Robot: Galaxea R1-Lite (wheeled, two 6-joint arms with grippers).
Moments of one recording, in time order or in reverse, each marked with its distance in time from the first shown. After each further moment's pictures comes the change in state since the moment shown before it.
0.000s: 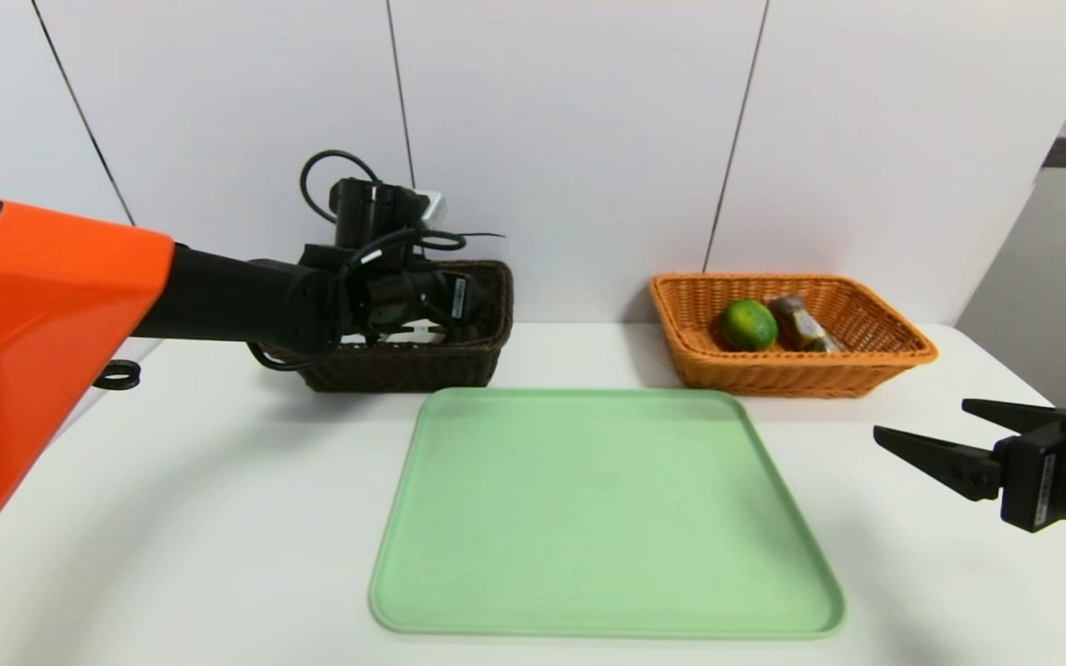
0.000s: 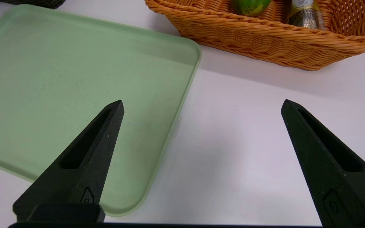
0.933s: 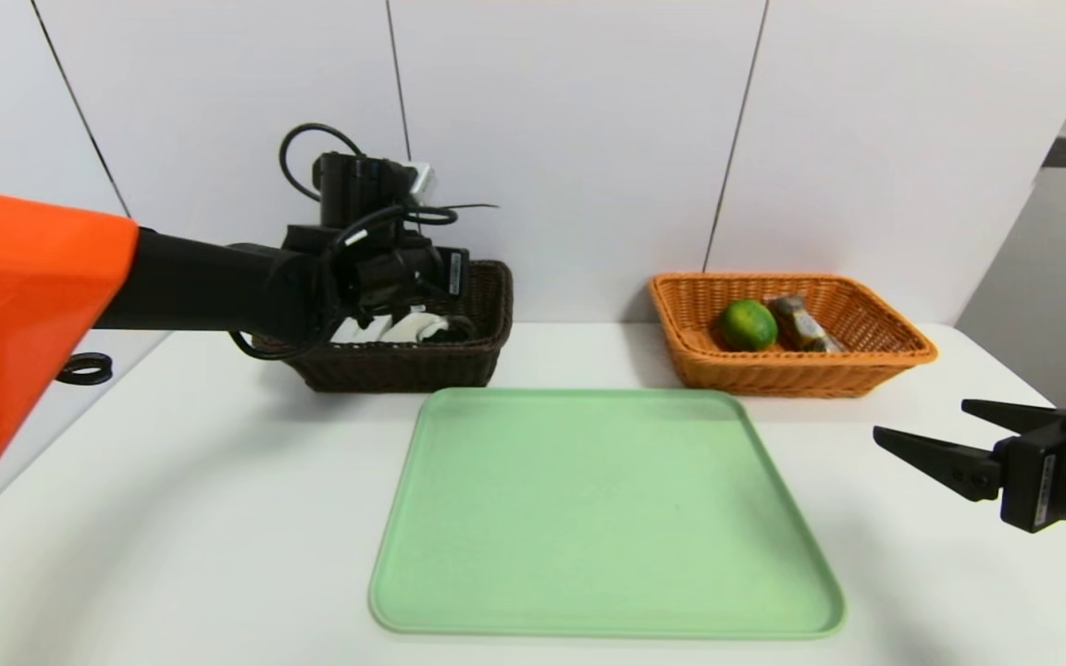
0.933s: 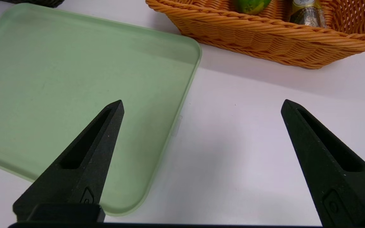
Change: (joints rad) left arm 0.001 -0.040 -0.008 -0.030 0.001 -0.031; right arm 0.000 0.000 0.001 0.000 0.000 0.001
